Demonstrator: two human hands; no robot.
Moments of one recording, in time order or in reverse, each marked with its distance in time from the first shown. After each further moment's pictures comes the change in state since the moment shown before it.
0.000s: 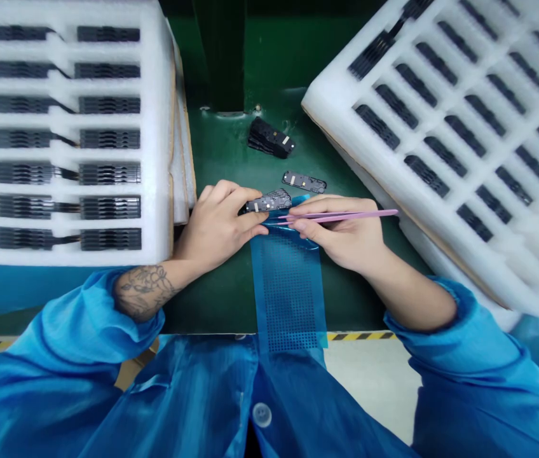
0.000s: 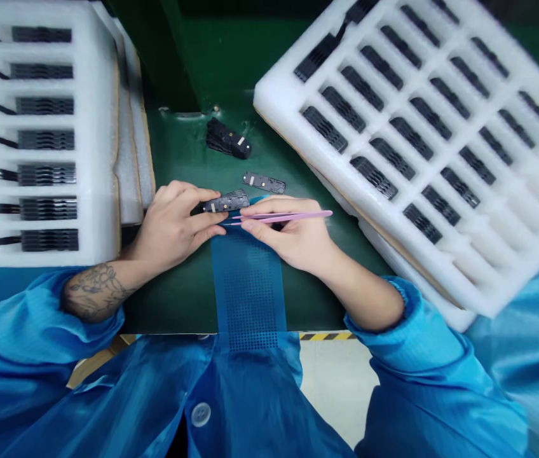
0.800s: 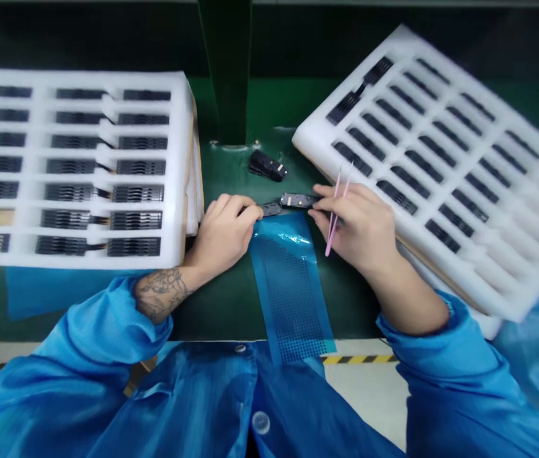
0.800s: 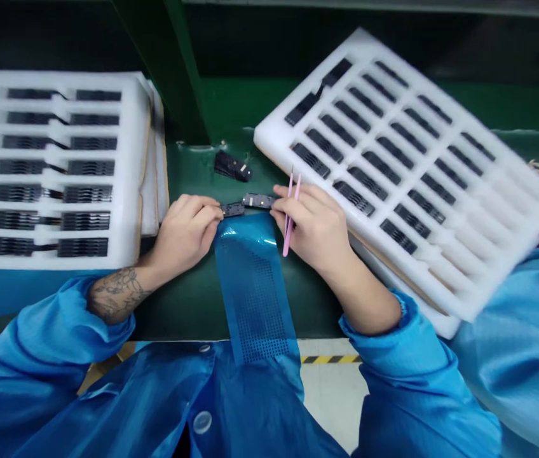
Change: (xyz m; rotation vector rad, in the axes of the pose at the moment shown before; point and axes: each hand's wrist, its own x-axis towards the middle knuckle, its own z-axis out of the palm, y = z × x) left_hand 0.007 0.009 -0.003 -0.003 0.130 -0.115; right_hand 0.012 0.004 -0.034 -0.756 0.165 -0.577
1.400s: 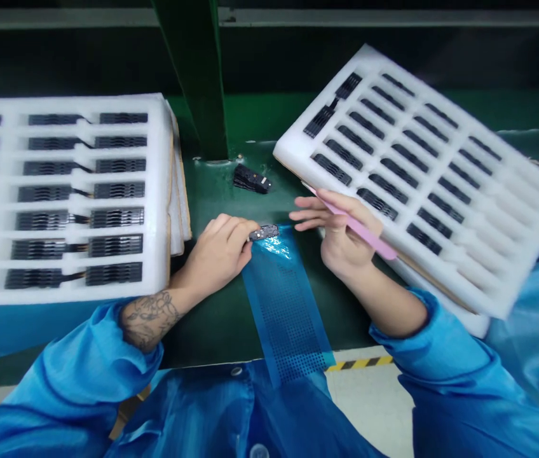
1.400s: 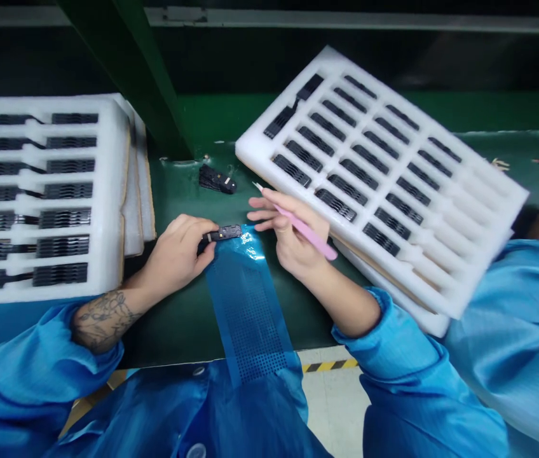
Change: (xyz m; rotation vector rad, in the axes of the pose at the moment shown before) left_hand 0.004 0.001 0.005 -0.055 0.001 0.137; right_hand -0.004 -0.017 0.025 0.838 0.327 0.467
